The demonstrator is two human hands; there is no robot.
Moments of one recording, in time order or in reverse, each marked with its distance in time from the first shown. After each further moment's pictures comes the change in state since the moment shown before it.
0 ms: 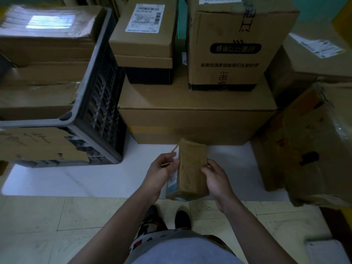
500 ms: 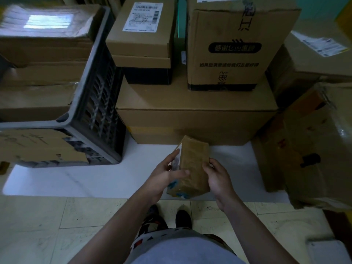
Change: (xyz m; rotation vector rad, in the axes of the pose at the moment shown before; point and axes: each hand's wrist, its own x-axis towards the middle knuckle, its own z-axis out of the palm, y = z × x) left_hand -0.001 0.005 0.005 0.016 -0.201 -0.056; right_hand 0.009 0.000 -0.003 0.090 0.030 0.006
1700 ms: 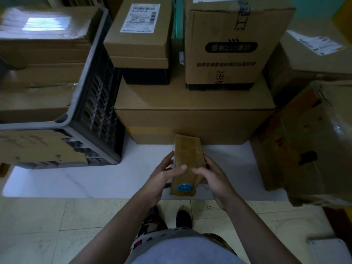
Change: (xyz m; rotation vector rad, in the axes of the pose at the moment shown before) left_hand -0.004 -0.006 -0.001 0.026 0.012 -0.018; right_hand -0.008 -0.003 -0.007 -0.007 -0.255 -0.072
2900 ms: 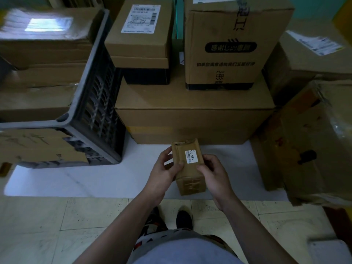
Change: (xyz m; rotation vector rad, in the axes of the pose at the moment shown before) left_hand -0.003 0.004 0.014 -0.113 0.172 0.162; right_hand -0.002 0.002 0.008 0.011 0.209 -0.055
